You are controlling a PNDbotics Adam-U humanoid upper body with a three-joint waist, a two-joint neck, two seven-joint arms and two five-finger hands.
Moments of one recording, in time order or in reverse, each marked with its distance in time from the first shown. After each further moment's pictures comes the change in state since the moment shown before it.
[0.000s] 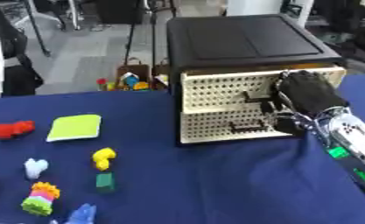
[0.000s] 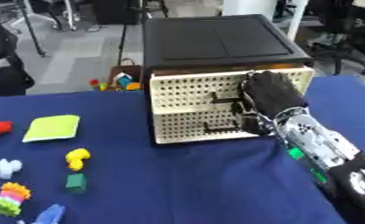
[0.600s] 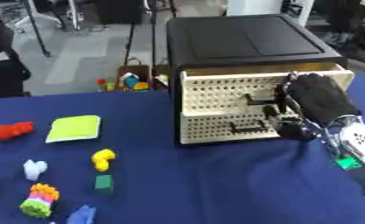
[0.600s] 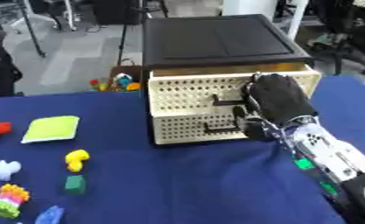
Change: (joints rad) left arm 0.000 0.000 0.000 0.000 0.001 -0.001 0.000; right arm 0.054 -0.026 -0.006 -0.102 -0.027 0.036 -0.027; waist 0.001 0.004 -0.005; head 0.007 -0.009
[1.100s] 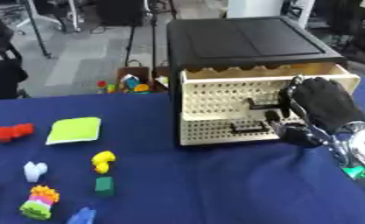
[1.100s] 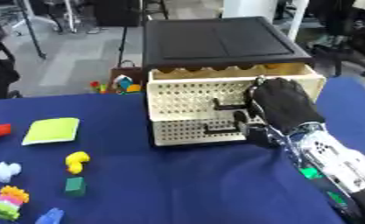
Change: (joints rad) left arm 0.000 0.000 0.000 0.000 0.003 -0.003 0.000; right arm 0.048 -0.007 -0.012 -0.064 -0.006 0.019 0.012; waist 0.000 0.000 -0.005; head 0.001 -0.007
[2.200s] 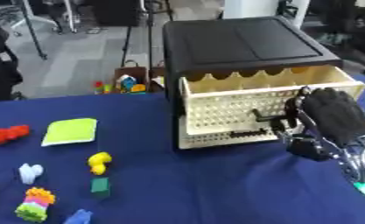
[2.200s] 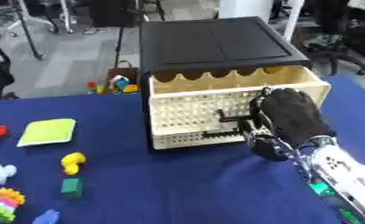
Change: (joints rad) left arm 0.000 0.000 0.000 0.000 0.005 -0.003 0.002; right arm 0.090 -0.024 -0.019 -0.092 -0.021 0.021 -0.010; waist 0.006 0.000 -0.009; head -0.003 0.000
